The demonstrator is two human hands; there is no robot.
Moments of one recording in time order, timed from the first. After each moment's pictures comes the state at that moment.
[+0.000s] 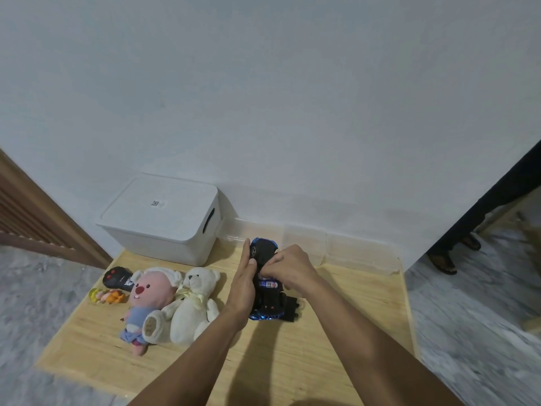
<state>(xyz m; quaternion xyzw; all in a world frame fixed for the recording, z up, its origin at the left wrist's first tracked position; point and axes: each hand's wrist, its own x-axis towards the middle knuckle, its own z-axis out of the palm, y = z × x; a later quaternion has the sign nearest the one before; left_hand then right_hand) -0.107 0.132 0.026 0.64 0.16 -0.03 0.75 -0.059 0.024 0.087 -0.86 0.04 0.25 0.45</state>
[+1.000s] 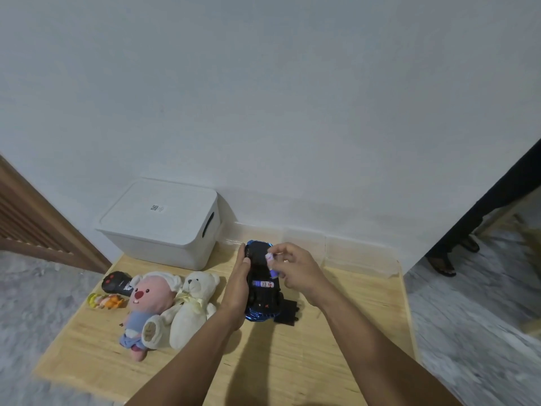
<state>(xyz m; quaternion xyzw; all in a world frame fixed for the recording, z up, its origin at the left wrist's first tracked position) -0.098 0.143 0.022 0.59 0.17 -0.05 0.79 -0.059 0.002 0.073 -0.75 -0.03 0.21 0.62</state>
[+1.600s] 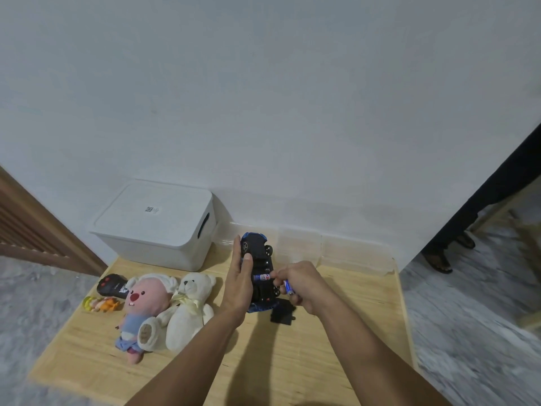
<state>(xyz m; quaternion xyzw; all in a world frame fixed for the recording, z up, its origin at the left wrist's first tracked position) -0.098 0.132 0.027 0.67 0.16 0.03 0.72 -0.068 -0.004 0.070 -0.72 0.17 0.30 0.61</state>
